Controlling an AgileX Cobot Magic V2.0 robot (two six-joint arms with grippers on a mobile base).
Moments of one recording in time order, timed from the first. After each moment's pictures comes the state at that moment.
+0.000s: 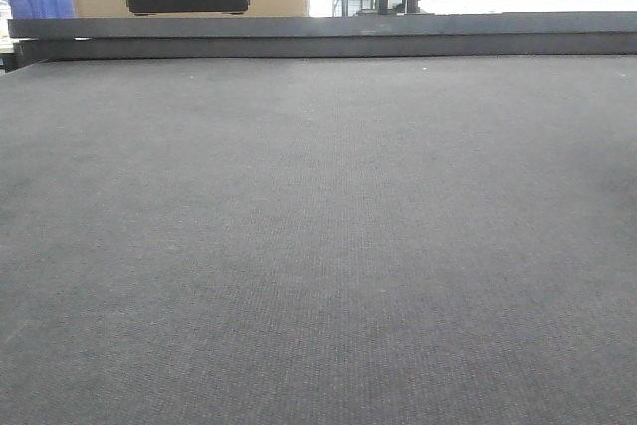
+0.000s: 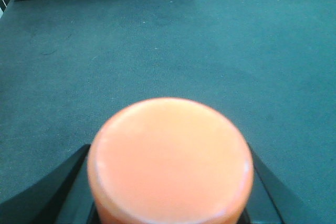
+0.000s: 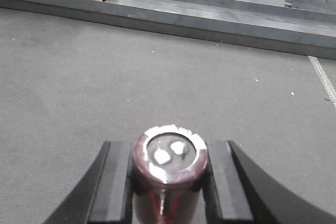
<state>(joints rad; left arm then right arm) -0.24 0.87 -1.06 0.04 0.71 0.02 0.12 0.78 -1.01 0.03 0.62 -0.07</state>
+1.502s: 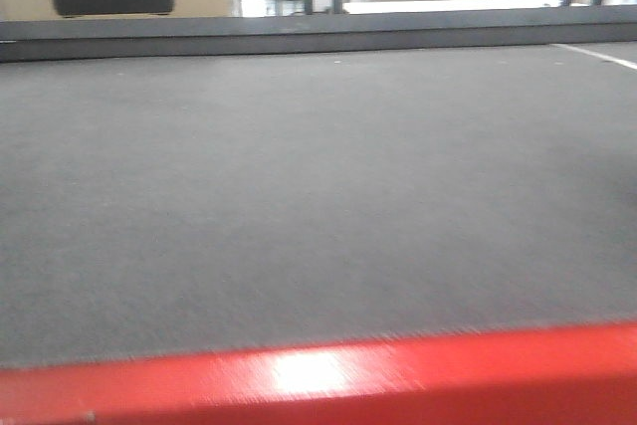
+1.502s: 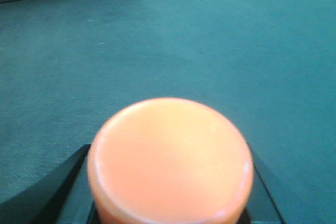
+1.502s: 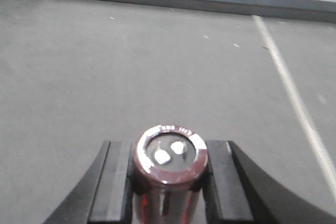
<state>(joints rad) -0.24 0.87 -1.06 0.04 0.71 0.02 0.12 0.83 -1.01 0.03 0.62 -0.07</state>
